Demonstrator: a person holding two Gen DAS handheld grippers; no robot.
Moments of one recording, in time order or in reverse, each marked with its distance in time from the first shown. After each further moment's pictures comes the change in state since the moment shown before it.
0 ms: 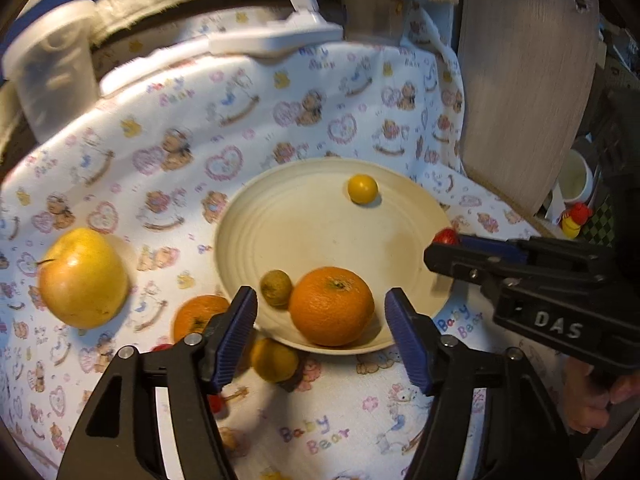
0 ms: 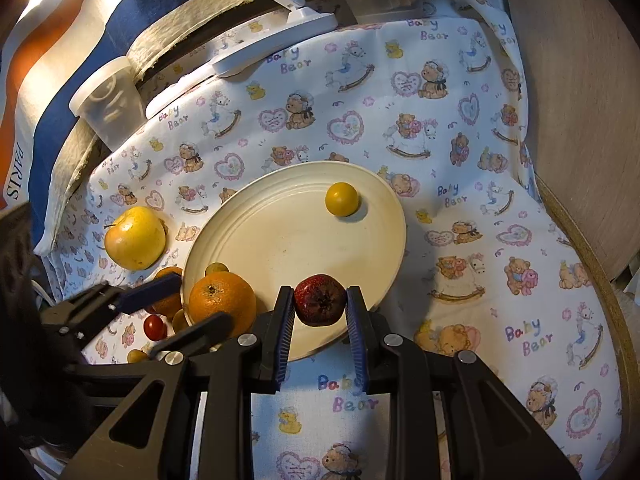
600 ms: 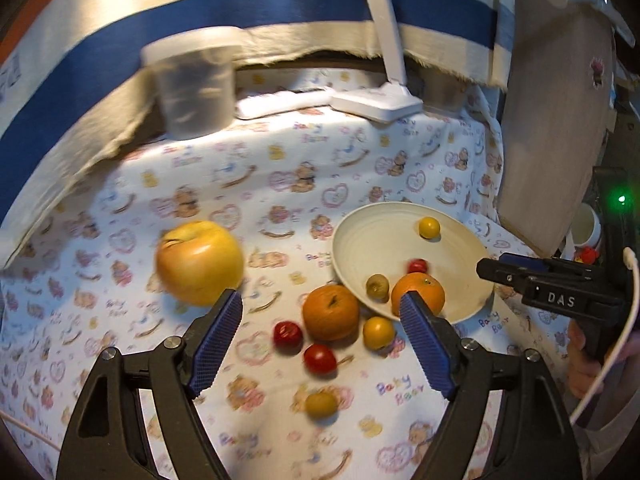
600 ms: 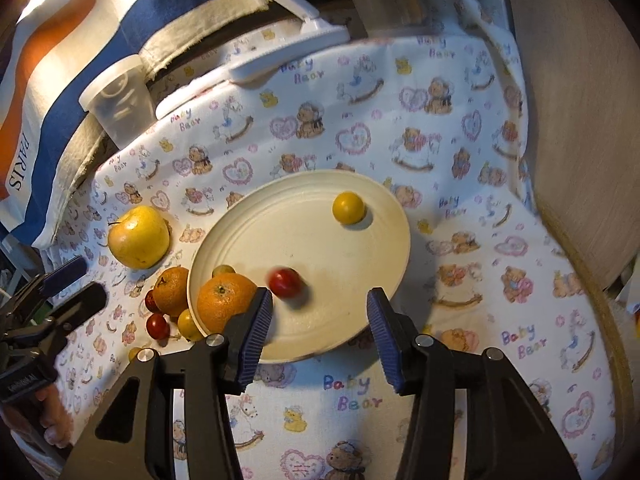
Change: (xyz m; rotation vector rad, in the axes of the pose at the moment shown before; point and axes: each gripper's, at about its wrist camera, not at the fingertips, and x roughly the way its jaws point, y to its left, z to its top) left arm -0.080 0.066 -0.032 -0.131 -0.157 0.115; right arm -0.013 0.010 0.000 -0.045 -0.050 -0.020
